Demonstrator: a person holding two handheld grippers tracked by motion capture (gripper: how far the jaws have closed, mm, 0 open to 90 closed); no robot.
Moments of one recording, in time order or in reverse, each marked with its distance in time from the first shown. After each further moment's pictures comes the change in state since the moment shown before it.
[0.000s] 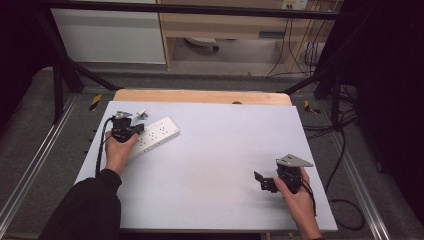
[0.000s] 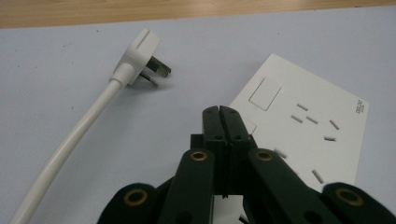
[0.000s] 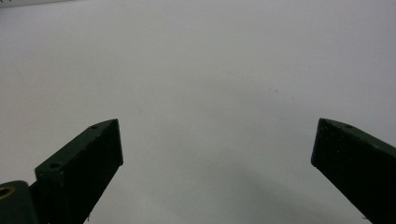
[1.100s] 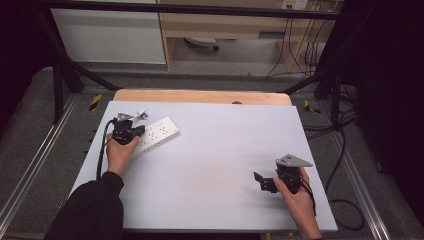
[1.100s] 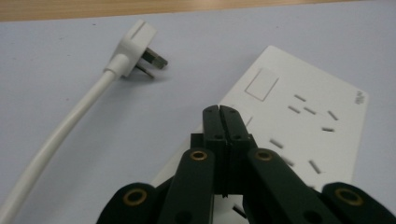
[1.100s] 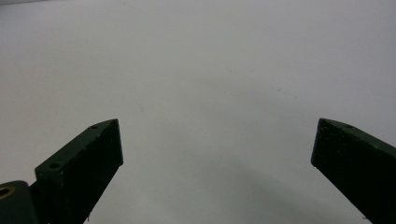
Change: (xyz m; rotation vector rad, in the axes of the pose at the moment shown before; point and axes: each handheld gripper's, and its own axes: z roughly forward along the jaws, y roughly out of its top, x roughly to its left) left arm -0.004 -0.007 0.001 0.007 -0.010 -0.004; right arm 0.000 0.000 0.001 0.006 0.004 -0.010
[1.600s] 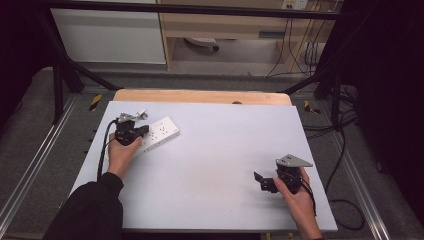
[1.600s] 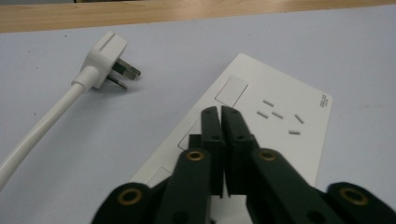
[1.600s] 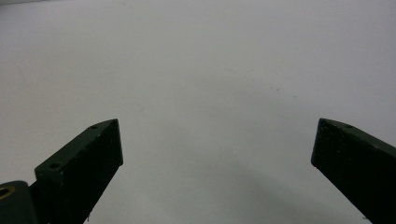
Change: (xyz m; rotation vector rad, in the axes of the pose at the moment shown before) left arm -0.006 0.001 -0.002 -0.032 -0.047 0.017; right arm 0.000 0.000 0.000 0.000 -0.001 -0.001
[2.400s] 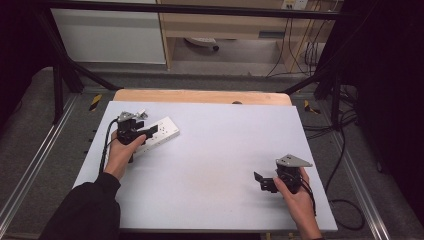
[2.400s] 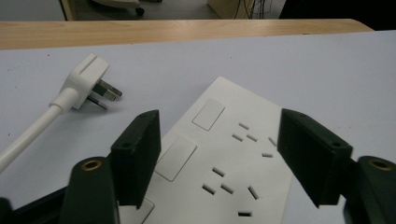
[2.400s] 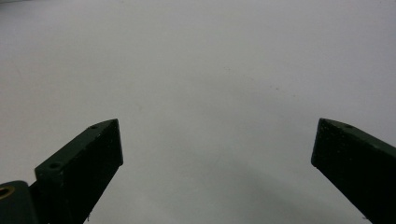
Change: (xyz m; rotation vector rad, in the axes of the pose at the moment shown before) left arm -0.010 0.005 0.000 -0.064 -0.044 -0.002; right arm 0.000 0.000 0.001 0.006 -0.002 0.004
